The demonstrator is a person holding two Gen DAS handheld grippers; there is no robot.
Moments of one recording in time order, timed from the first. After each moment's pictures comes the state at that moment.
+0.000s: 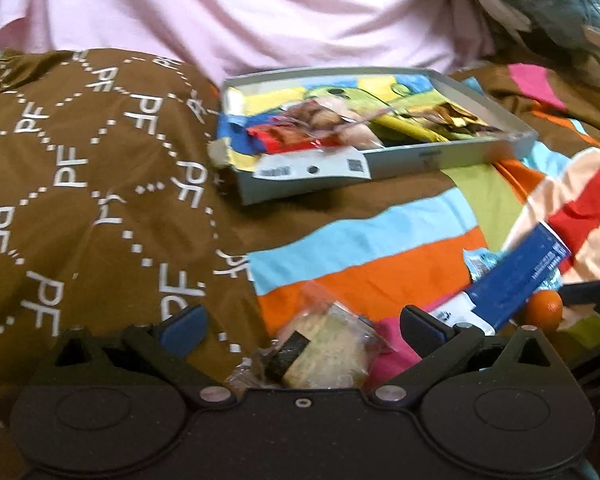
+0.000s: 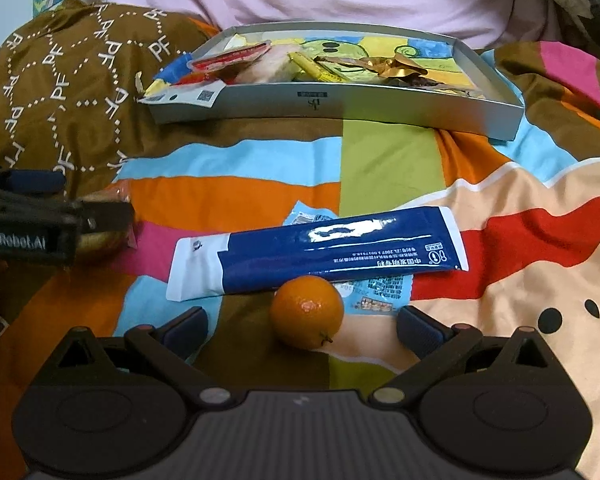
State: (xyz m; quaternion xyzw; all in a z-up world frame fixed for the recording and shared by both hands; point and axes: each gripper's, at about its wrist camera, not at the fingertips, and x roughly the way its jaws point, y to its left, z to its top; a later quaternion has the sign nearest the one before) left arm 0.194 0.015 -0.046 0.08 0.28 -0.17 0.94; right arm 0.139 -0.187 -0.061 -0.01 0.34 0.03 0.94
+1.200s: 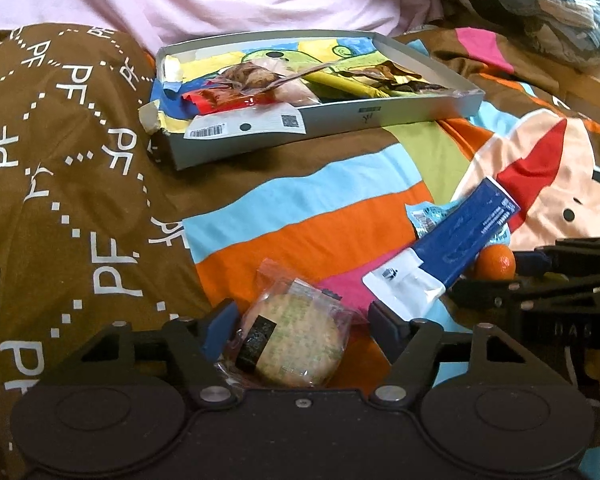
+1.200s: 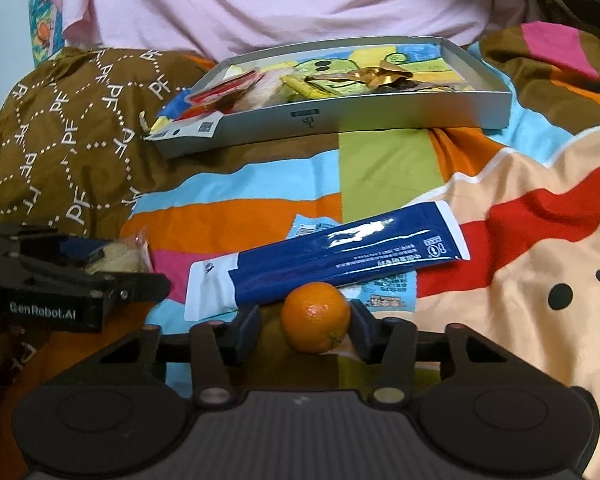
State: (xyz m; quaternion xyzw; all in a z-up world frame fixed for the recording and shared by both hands) left arm 0.193 0.008 -0.058 0.09 0.32 -0.26 0.91; right arm 0.129 -0.200 -0.063 0.06 0.31 0.05 0.95
